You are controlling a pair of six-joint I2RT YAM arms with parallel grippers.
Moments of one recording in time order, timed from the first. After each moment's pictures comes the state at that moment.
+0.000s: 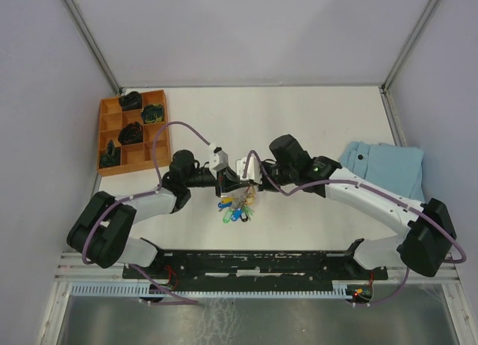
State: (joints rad) left arm -0.49 1.40 0.48 0.79 0.99 0.02; right arm 0.82 1.37 1.08 -0.48 -0.41 -0.72
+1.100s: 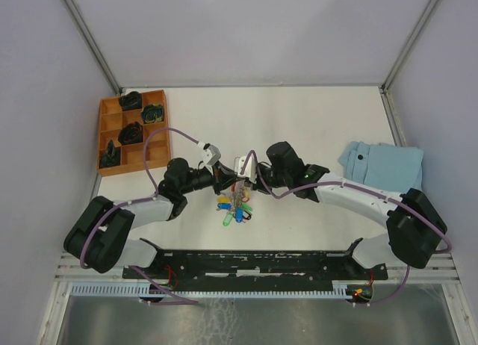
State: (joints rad) left arm -0.49 1.36 0.39 0.91 0.71 -0.18; right arm 0.82 1.42 0.89 -0.10 -0.42 -0.55
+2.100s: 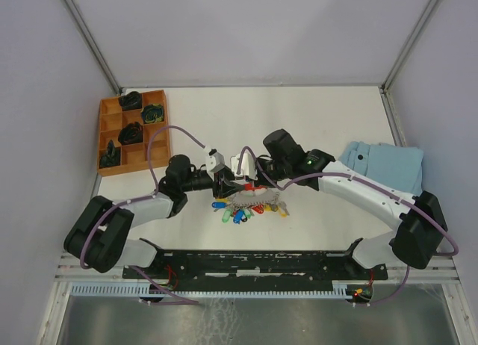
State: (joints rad) left arm -0.48 1.36 0.41 0.82 0.89 0.02; right arm 0.83 1.41 1.14 -0.51 -0.40 -0.74
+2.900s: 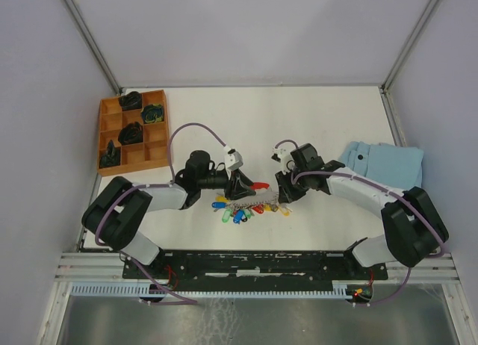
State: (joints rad) left arm -0.57 1.54 0.54 0.70 0.86 0.03; right arm 0.56 1.42 0.82 -0.45 -0.32 0.03
